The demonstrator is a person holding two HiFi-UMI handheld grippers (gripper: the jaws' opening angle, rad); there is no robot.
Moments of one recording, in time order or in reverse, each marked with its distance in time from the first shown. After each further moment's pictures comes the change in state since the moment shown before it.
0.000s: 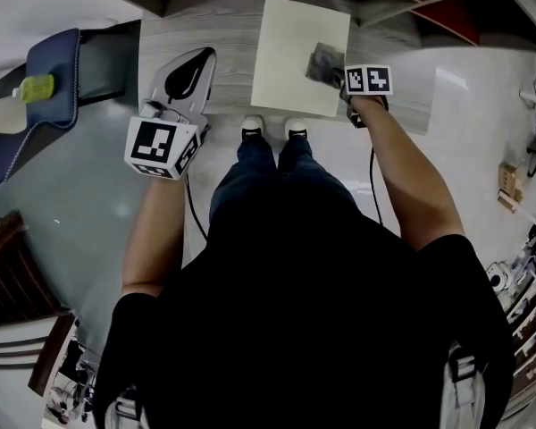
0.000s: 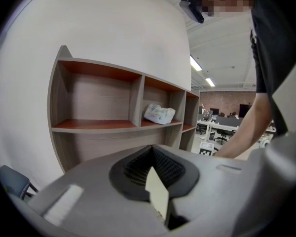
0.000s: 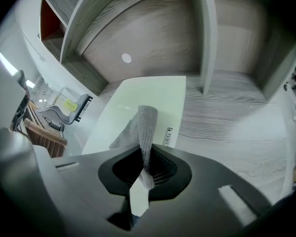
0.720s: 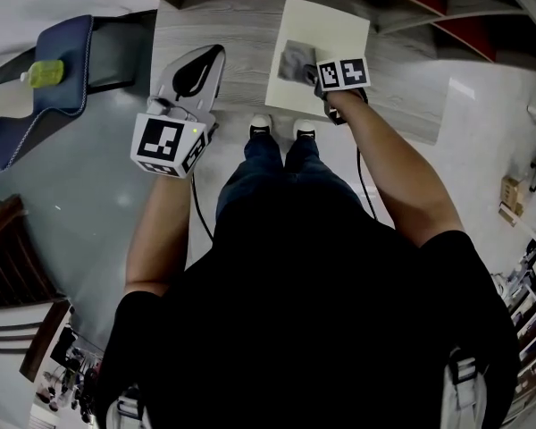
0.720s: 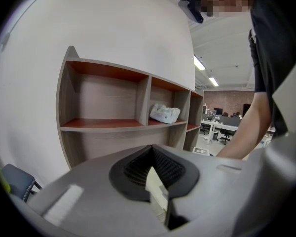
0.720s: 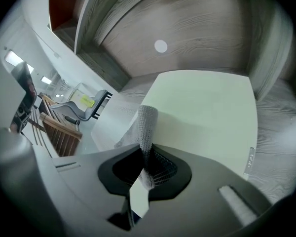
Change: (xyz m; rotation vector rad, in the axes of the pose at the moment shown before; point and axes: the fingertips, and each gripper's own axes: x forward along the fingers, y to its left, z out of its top) left arm -0.011 0.019 -0.004 -0.009 0.006 0.037; right arm 0.050 0.114 0.022 -0.090 0.045 0.165
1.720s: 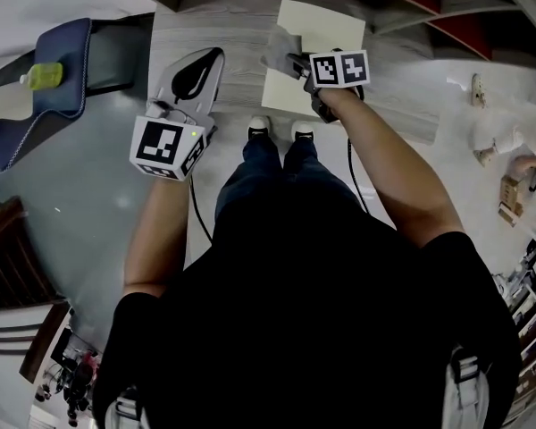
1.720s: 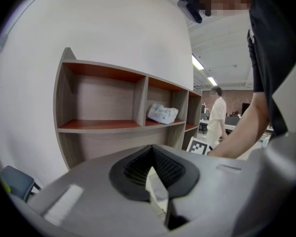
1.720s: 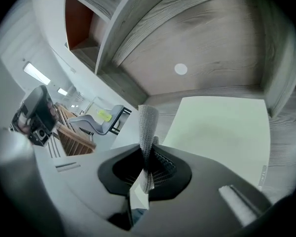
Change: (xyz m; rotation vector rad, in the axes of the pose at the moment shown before) left arm 0.003 -0.010 0.004 0.011 0.001 -0.008; right arm -0.033 0.061 0.052 -0.005 -0.150 0.169
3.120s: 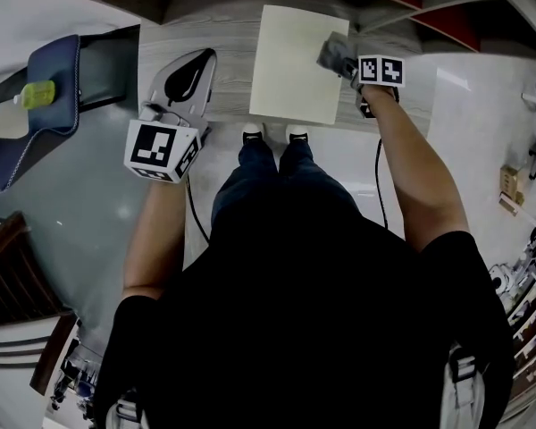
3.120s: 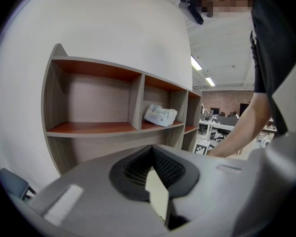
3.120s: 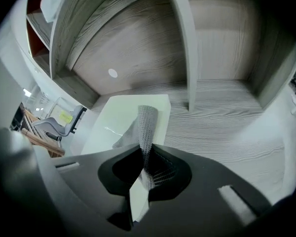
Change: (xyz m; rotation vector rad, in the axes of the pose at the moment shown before) left arm 0.027 -0.006 0.011 0.007 -0.009 -0.027; right arm -0.089 -0.199 -0.032 0.127 0.018 -0.360
